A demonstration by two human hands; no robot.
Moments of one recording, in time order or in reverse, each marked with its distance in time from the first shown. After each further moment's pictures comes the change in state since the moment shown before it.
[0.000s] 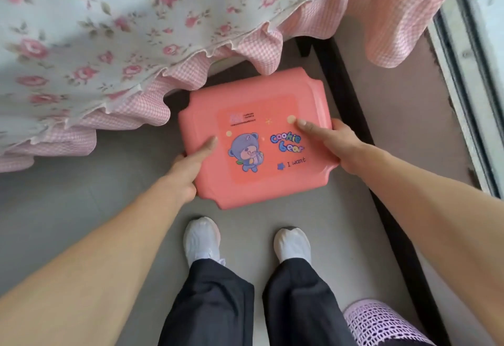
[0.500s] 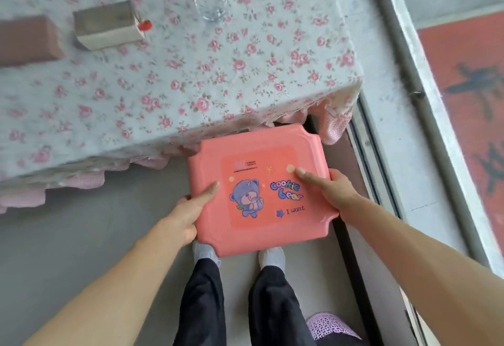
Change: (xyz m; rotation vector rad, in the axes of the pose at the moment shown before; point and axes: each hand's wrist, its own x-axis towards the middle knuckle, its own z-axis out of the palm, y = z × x) left_hand -0.262 0.025 -0.021 -0.147 -0.013 0.006; right_hand -0.227 -0.086 -0.067 -0.026 -0.076 -0.093
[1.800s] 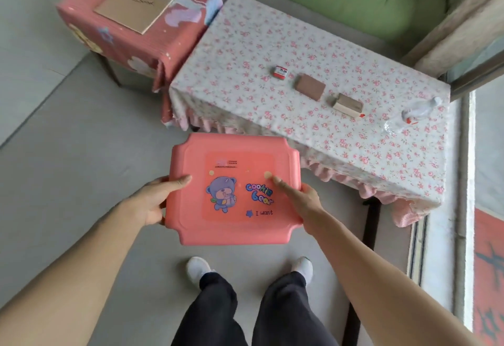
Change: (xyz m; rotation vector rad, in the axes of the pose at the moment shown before) left_hand -0.330 -0.159 -0.490 -0.400 0.112 0.229; right_hand -0.426 -0.015 0.373 -0.399 -0.288 -0.294
